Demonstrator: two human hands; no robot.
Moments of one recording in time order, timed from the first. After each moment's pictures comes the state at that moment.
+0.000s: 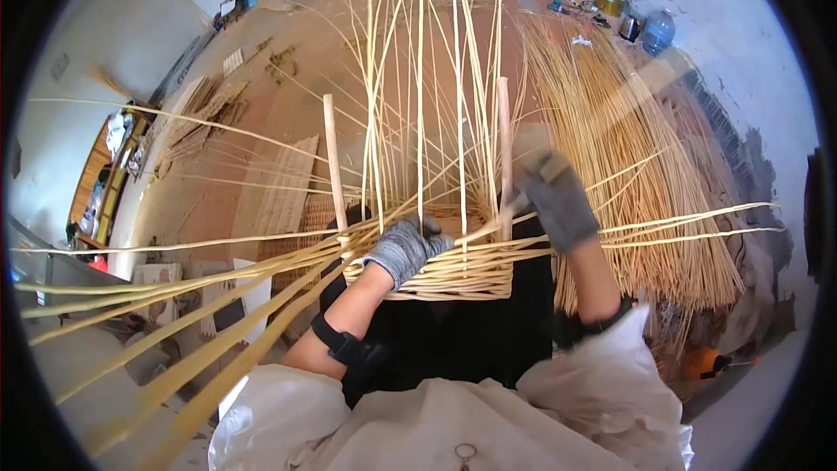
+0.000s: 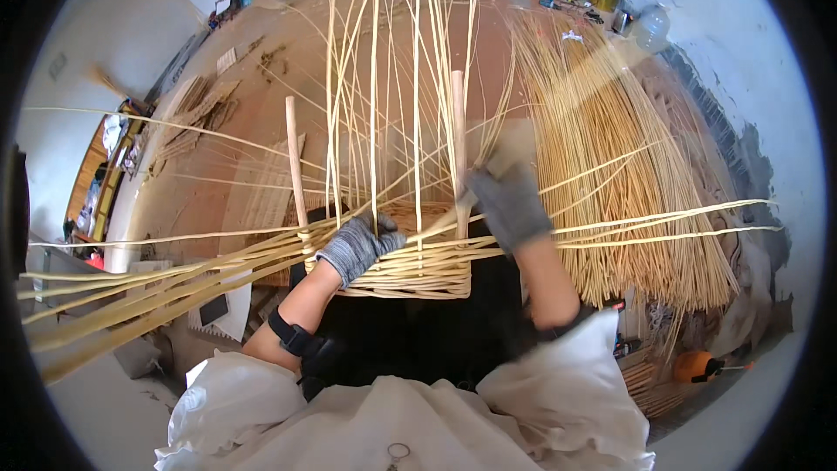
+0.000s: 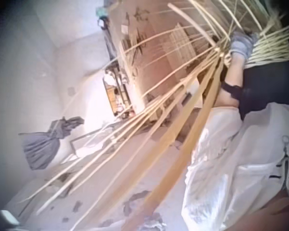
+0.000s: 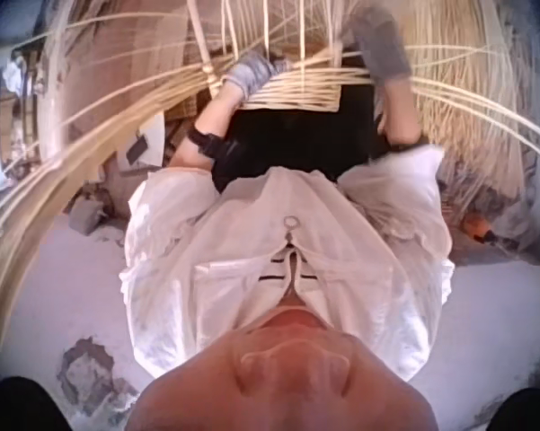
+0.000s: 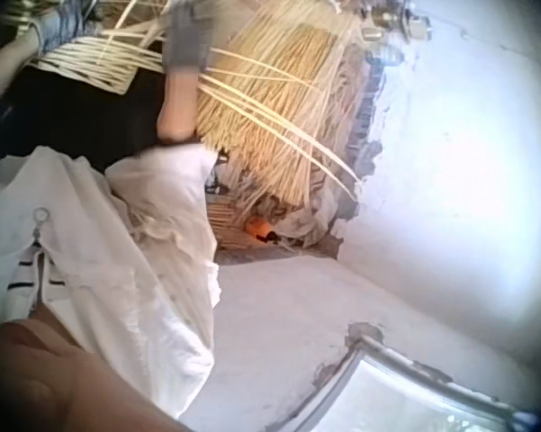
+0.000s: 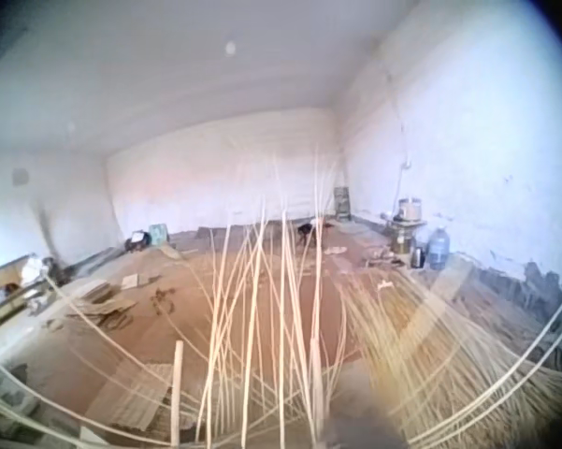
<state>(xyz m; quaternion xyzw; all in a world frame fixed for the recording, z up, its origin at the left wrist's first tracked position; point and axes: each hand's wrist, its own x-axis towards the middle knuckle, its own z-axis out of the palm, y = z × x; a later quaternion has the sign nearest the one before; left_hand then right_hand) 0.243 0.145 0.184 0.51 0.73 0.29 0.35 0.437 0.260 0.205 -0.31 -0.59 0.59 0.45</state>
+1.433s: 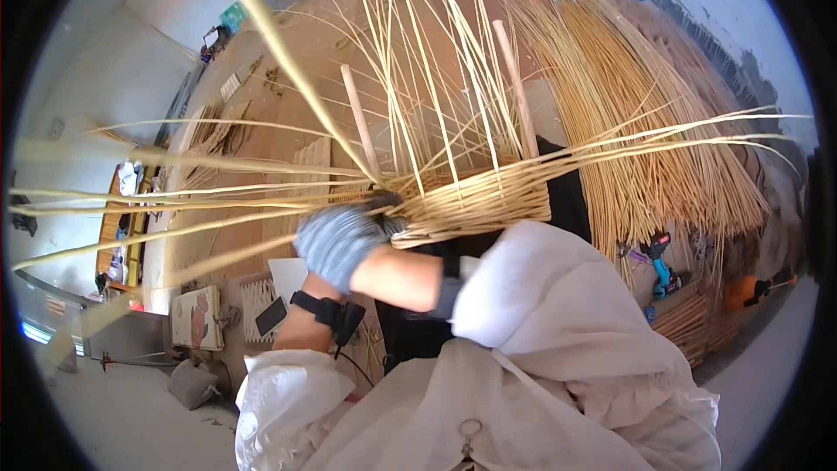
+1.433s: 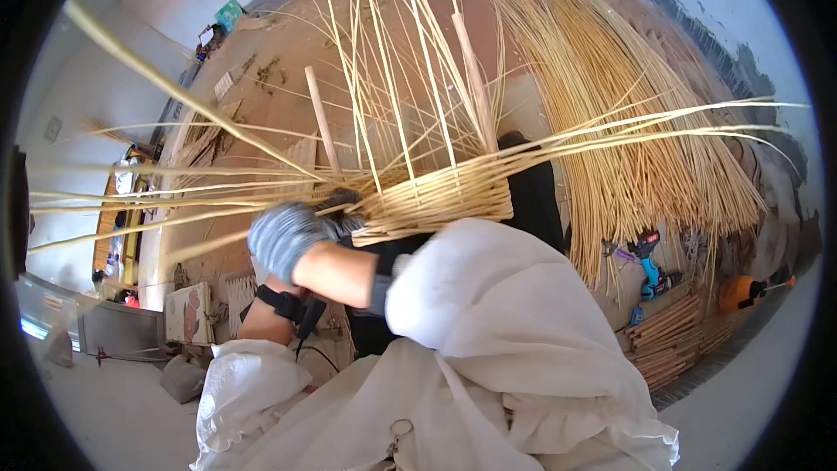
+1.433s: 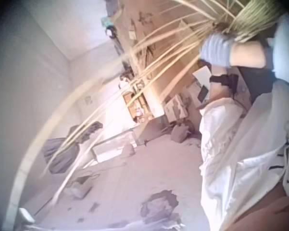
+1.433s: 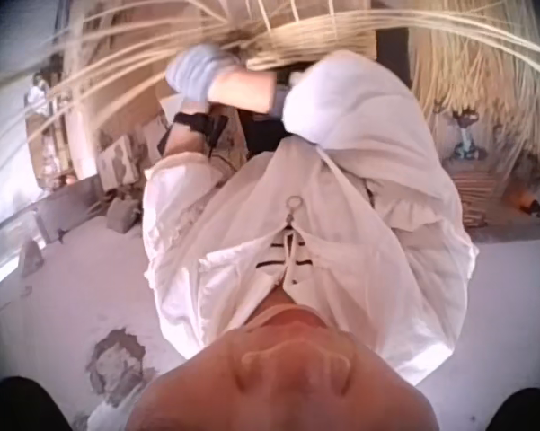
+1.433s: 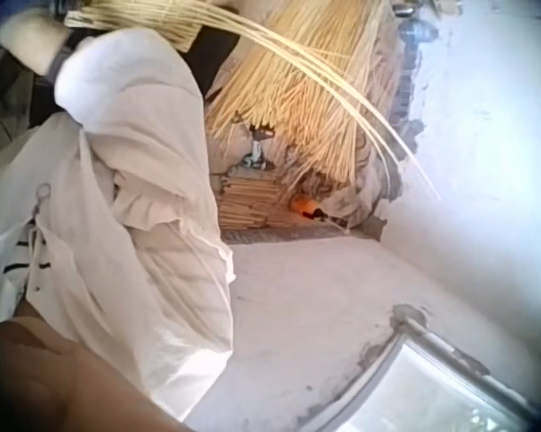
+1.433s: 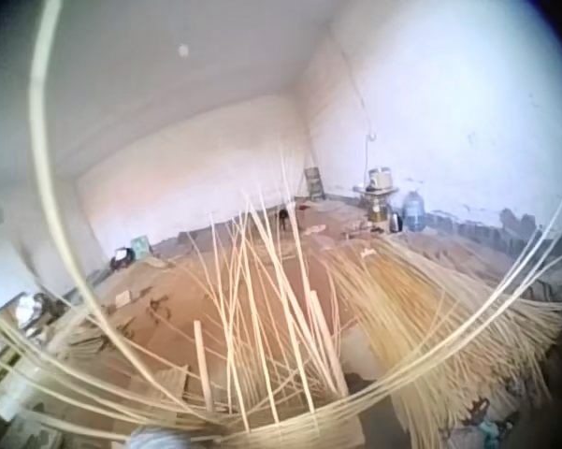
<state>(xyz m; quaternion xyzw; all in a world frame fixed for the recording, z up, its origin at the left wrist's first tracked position) 0.103 0.061 0.120 0.78 0.60 0.20 0.01 0.274 0.071 0.283 -0.19 -0.95 0.02 0.24</state>
